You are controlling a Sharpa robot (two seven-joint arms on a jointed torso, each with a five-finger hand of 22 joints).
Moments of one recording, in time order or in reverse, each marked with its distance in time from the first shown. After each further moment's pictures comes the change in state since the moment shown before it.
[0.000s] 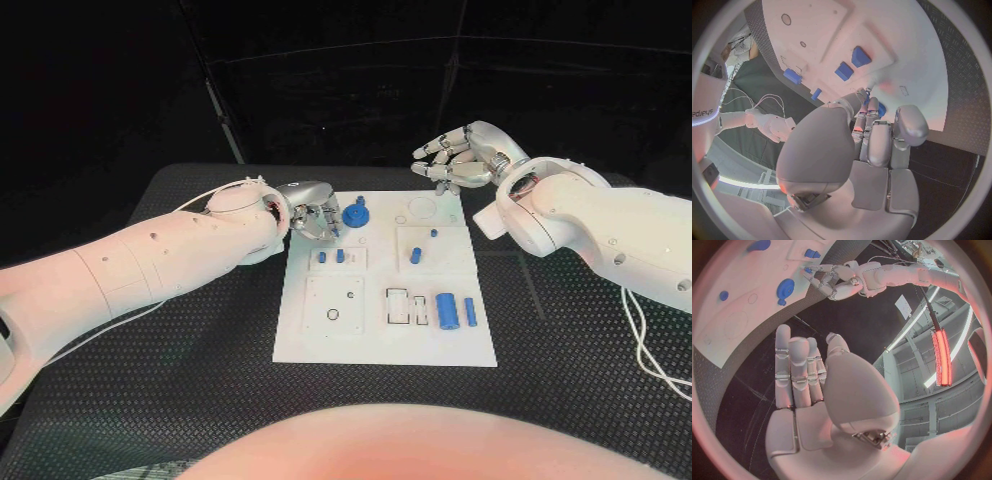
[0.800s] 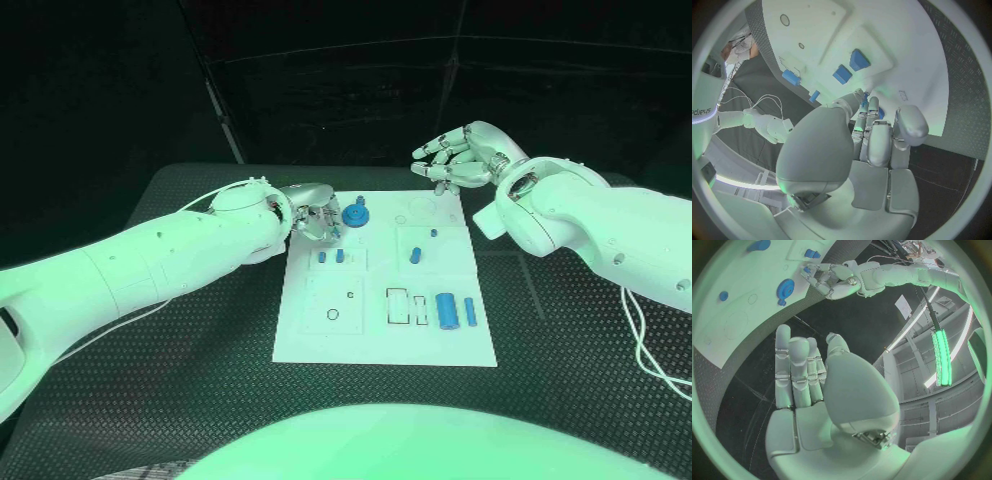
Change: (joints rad) left arm -0.001 0.024 0.000 -0.031 0.003 0.026 -0.009; left_hand -0.004 -0.004 0.000 0.000 0.000 0.003 -0.004 0.000 -0.001 0.000 0.000 -0.004 0.001 0.000 0.000 0.000 -0.001 0.000 0.000 0.000 0.000 0.000; right arm 0.000 0.001 0.000 -0.001 0.000 0.000 0.000; right_hand 0.000 0.000 0.000 0.000 0.000 0.000 0.000 0.000 0.000 0.000 0.000 0.000 0.000 0.000 0.000 0.000 0.000 0.000 0.000 0.000 0.000 0.000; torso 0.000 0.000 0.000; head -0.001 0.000
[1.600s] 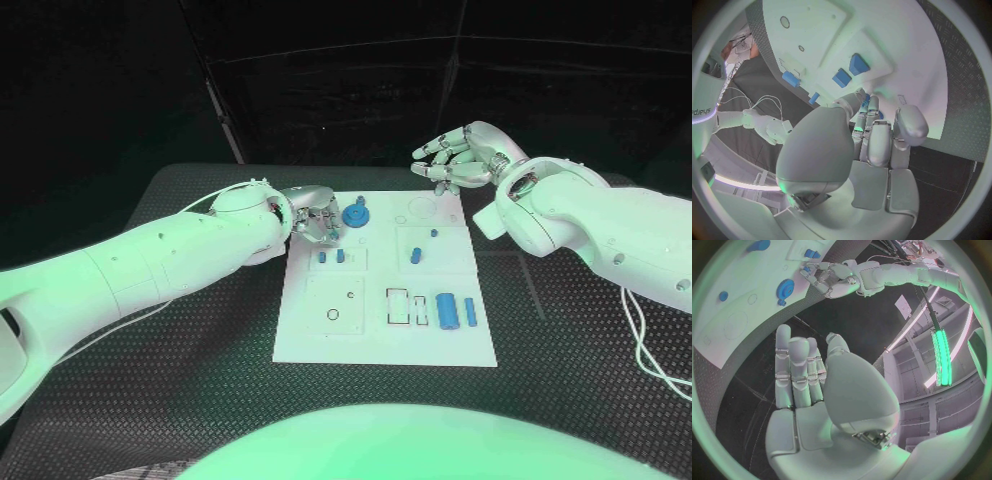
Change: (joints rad) left arm -0.004 0.002 0.000 -0.004 -0.001 0.010 -0.005; left_hand 0.000 0.000 0.006 -0.006 0.000 0.016 -0.002 0.000 -0.001 0.029 -0.007 -0.002 0.008 0.000 0.000 0.000 -0.004 0.000 0.000 0.000 0.000 0.002; right arm 0.000 0.001 0.000 -0.001 0.000 0.001 0.000; right_hand 0.000 0.000 0.000 0.000 0.000 0.000 0.000 0.000 0.000 0.000 0.000 0.005 -0.001 0.000 0.000 0.000 0.001 0.000 0.004 -0.004 0.000 0.000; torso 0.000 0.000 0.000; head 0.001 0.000
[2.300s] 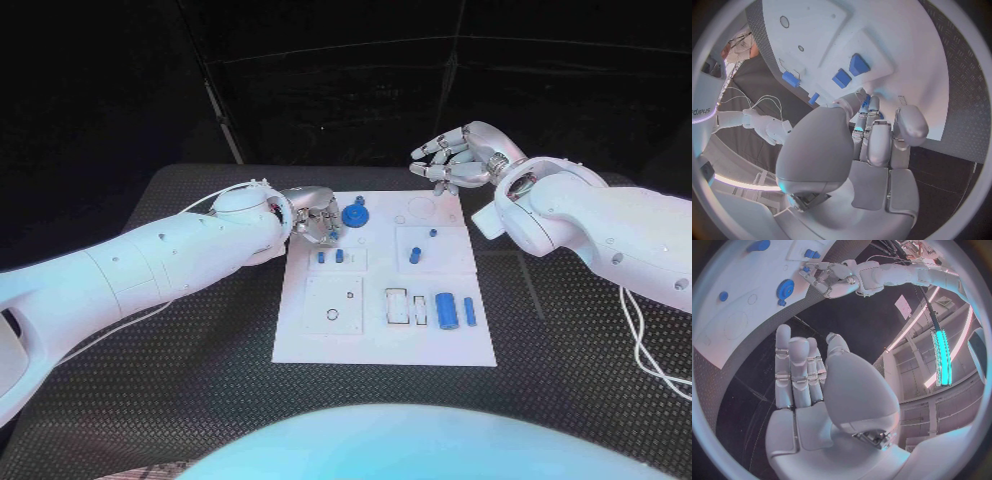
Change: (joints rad) left arm -0.001 0.007 0.000 -0.009 0.002 0.006 0.002; left_hand -0.028 -0.020 0.003 -0.003 0.000 -0.028 0.002 -0.023 -0.014 -0.006 0.006 -0.033 -0.001 0.000 0.000 0.000 -0.009 0.000 0.000 0.000 0.000 0.006; right arm 0.000 0.000 0.000 0.000 0.000 0.001 0.000; right_hand 0.000 0.000 0.000 0.000 0.000 0.000 0.000 0.000 0.000 0.000 0.000 0.000 0.000 0.000 0.000 0.000 0.000 0.000 0.000 0.000 0.000 -0.001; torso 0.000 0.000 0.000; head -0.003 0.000
